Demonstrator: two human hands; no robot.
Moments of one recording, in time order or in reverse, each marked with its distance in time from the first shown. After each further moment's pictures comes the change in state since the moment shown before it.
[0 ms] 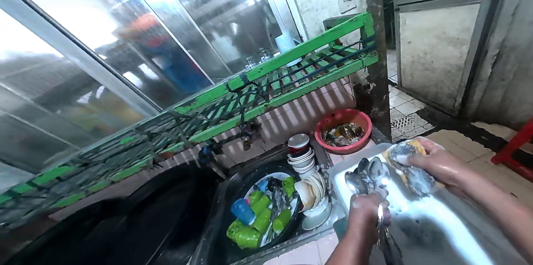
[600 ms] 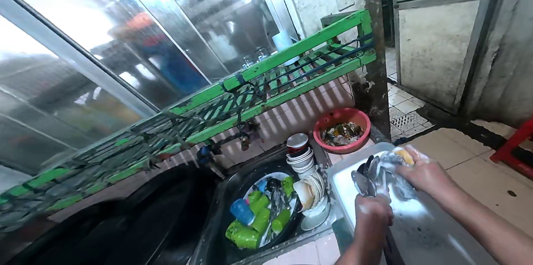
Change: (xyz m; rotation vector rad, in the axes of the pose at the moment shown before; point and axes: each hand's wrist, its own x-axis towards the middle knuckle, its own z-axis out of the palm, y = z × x) left_hand -0.006 -0.001 0.021 0.084 0.135 0.083; right_hand 0.005 0.027 0.020 -0.425 0.085 -0.208
